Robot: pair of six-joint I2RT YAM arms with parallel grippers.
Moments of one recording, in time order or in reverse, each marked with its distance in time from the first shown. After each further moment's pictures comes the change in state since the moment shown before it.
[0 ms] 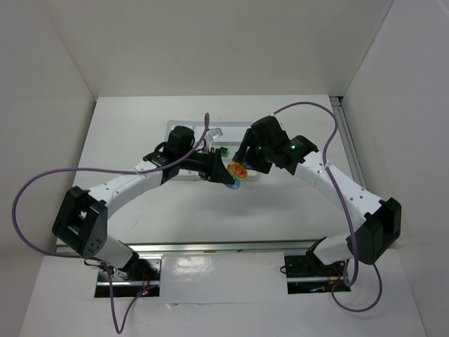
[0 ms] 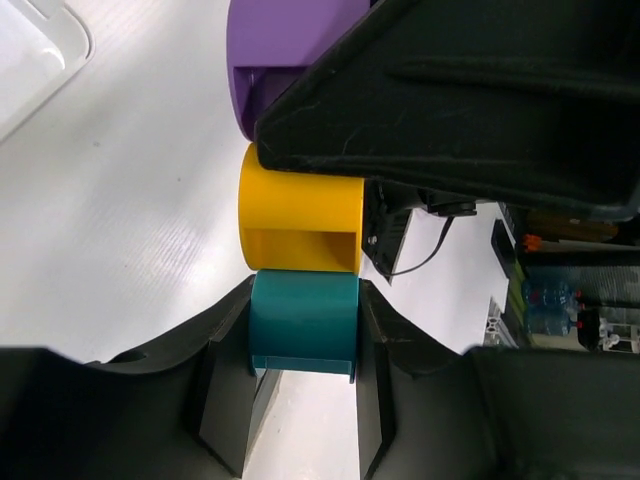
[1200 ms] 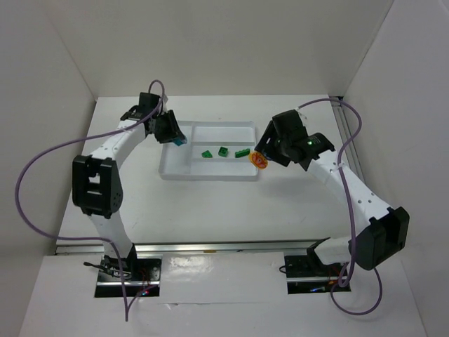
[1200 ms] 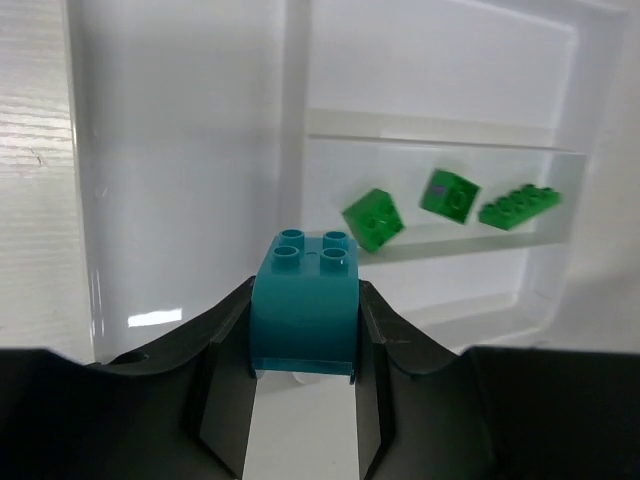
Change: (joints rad) left arm 0.405 0.302 0.458 -0.437 -0.573 0.048; right arm -0.175 -0.053 -0.024 -0.006 0.078 -0.066
